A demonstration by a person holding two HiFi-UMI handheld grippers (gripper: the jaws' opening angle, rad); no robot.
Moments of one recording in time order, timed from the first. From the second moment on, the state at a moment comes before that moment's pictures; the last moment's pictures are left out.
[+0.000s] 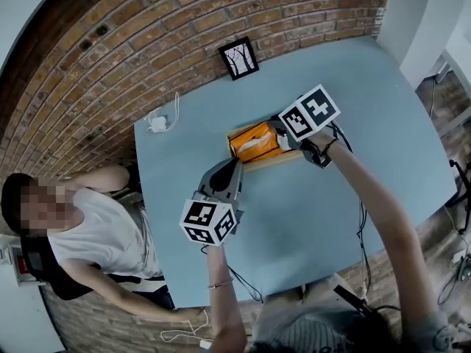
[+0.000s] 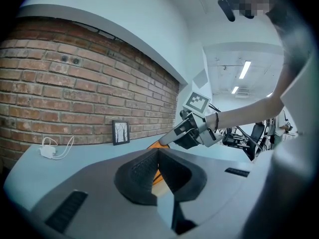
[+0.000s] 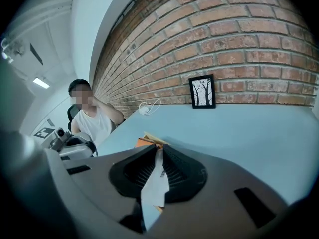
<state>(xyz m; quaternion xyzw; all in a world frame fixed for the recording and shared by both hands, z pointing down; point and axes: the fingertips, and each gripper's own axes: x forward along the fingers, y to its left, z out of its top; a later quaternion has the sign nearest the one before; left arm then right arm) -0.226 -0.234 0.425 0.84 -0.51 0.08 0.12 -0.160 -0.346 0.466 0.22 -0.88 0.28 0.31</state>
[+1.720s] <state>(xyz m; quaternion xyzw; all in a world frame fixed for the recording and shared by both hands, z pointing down) -0.203 -0.234 0.450 0.84 -0.51 0.11 0.15 -0.133 -0.360 0.511 0.26 -0.87 0.16 0.39</state>
